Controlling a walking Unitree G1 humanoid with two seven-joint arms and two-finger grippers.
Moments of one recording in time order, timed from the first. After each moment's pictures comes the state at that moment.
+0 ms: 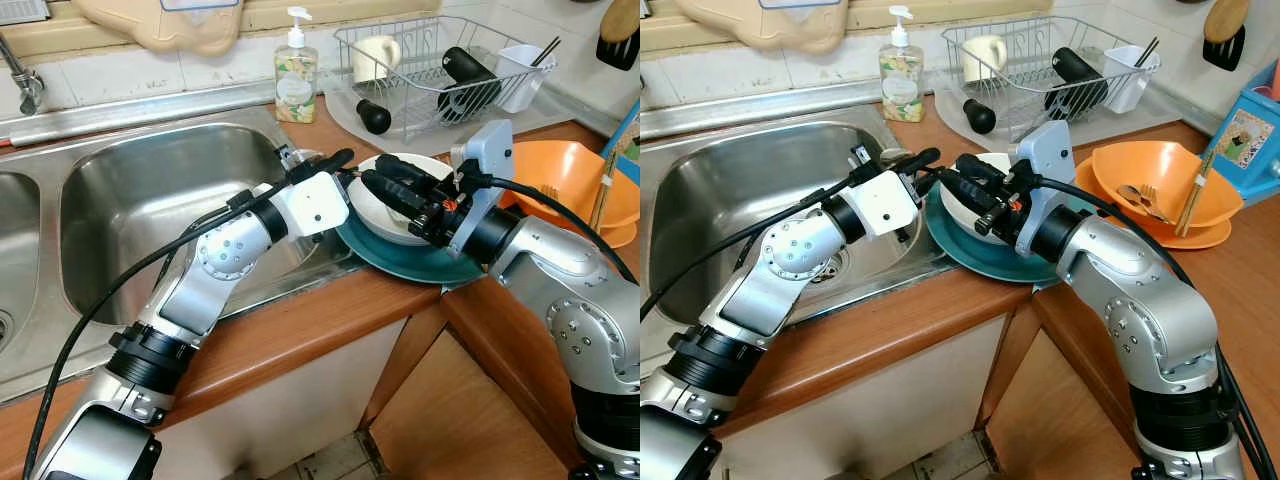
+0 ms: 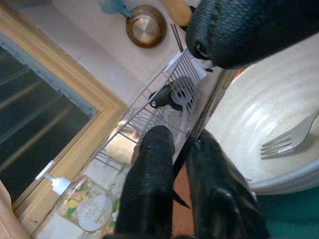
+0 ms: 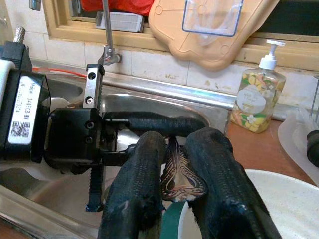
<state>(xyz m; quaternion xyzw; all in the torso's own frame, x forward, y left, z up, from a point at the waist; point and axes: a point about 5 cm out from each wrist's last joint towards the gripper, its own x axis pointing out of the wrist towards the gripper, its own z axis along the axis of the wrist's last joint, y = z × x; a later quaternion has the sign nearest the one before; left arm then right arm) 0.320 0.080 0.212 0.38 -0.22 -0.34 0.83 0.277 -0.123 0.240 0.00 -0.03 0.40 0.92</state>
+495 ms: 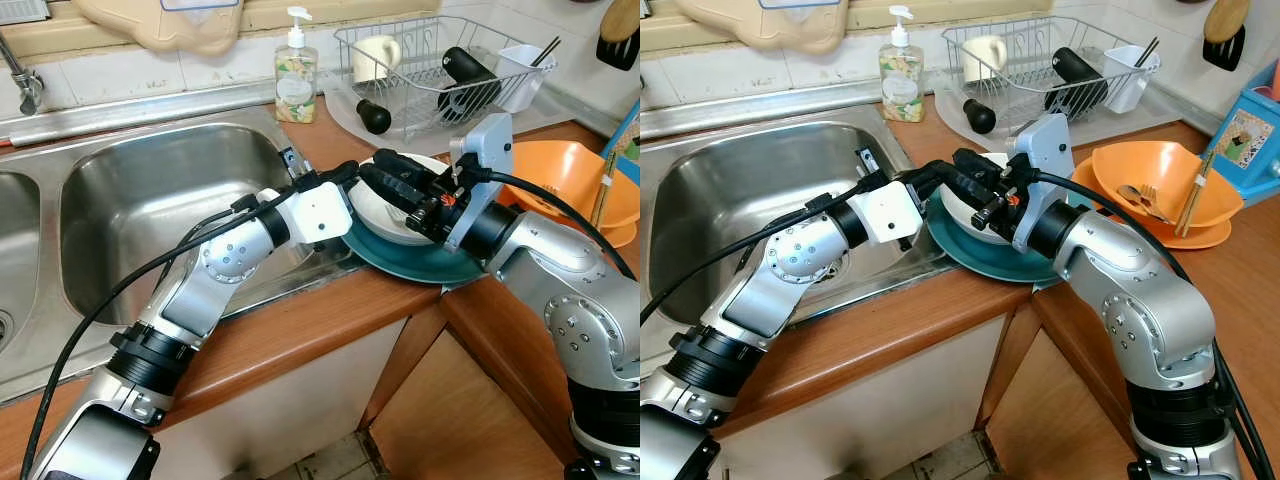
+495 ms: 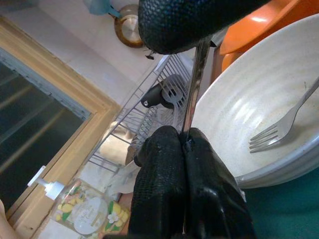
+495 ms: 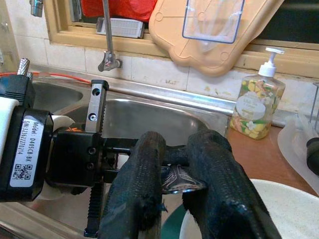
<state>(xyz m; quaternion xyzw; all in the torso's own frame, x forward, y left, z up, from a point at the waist) 0.319 0.078 0.208 0.40 -0.22 -0.35 0.82 0.278 -0.120 0.244 0.00 -0.04 0.40 0.92</state>
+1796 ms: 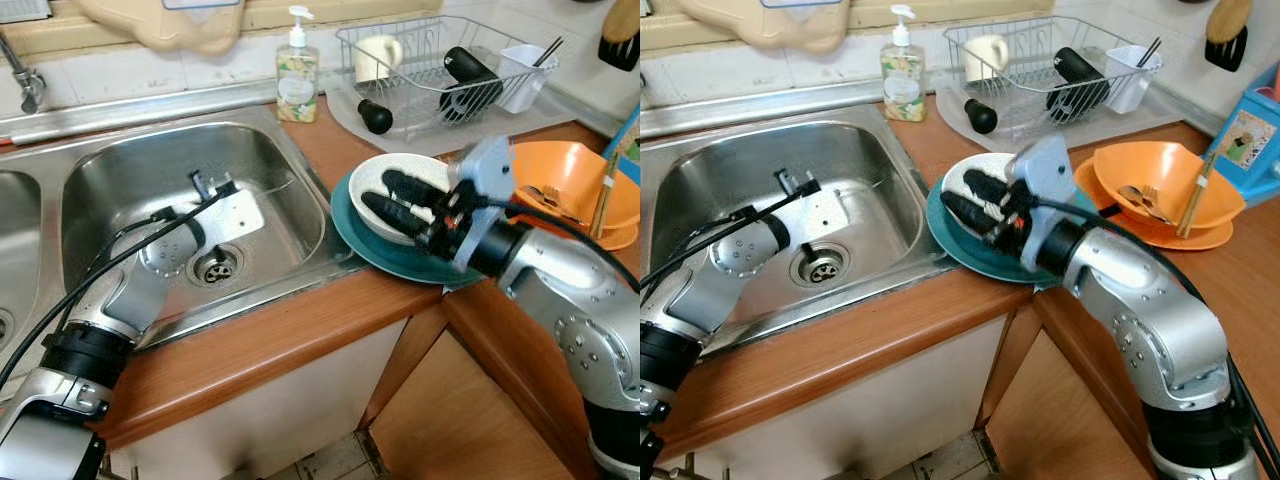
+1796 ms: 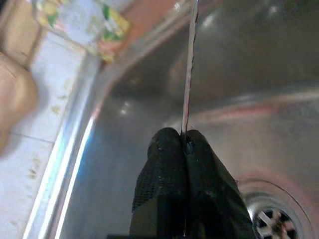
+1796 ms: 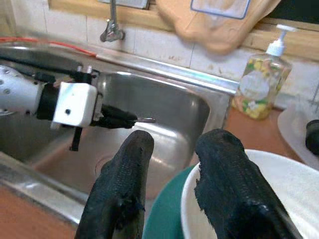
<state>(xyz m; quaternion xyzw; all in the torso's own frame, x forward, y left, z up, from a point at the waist) 0.346 0.184 0.162 0.51 0.06 -0.23 0.83 0.267 -0.125 0.230 -0.05 -0.01 0.41 0.91</state>
